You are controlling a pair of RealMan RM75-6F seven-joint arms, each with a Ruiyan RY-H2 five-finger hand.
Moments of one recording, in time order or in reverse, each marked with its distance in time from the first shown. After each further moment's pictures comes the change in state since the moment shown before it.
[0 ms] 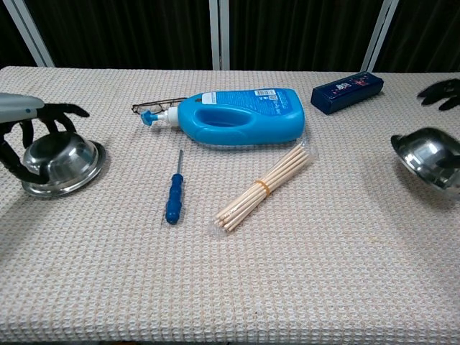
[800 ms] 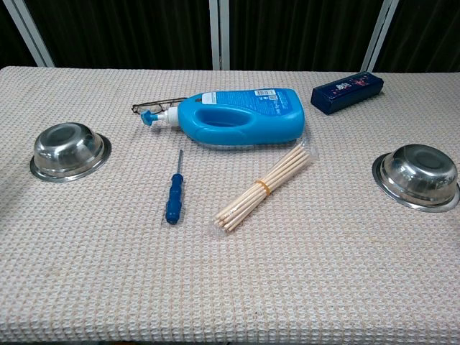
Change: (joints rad) left arm 0.473 -0.054 0.072 -0.038 0.237 0.818 -0.063; right arm -0.368 -0.261 -0.052 0.188 -0.152 0.594 -0.029
